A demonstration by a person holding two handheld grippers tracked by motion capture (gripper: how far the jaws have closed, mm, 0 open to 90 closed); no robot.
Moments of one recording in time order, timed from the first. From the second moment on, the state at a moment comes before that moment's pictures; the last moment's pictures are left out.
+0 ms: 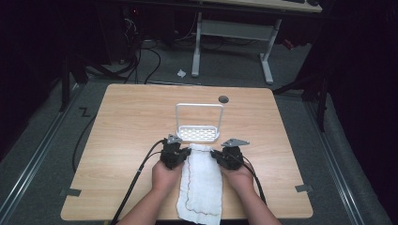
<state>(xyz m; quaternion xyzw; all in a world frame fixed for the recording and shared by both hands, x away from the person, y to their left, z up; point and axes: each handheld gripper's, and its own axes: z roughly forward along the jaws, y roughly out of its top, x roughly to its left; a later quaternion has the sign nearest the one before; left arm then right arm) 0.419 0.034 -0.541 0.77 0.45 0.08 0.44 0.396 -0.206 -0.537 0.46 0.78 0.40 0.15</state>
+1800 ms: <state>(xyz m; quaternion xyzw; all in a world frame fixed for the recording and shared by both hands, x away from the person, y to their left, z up) 0.372 0.076 -0.334 0.68 0.32 0.23 0.62 0.350 -0.192 -0.338 0.32 0.68 0.58 0.32</state>
